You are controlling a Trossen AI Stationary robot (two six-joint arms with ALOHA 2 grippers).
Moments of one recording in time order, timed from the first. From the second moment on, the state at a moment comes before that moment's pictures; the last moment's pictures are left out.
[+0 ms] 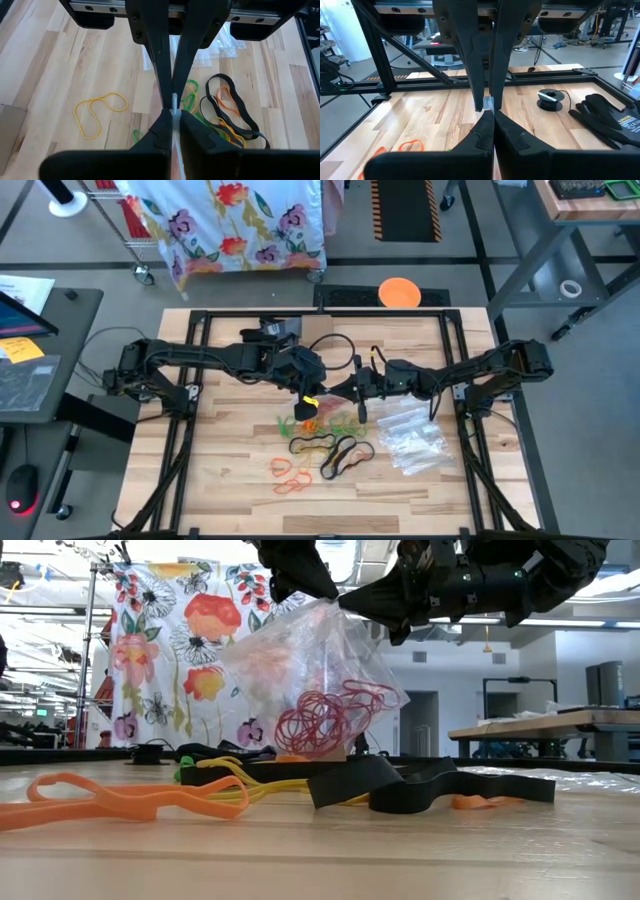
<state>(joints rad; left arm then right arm) 0.00 1.60 1.42 -0.59 -0.01 -0.12 -0.03 1.49 0.63 0.79 -0.06 0.05</state>
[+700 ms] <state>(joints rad) 0.00 1.60 1.42 -0.60 -0.01 -0.14 -0.02 1.49 0.63 0.81 -0.06 0.05</state>
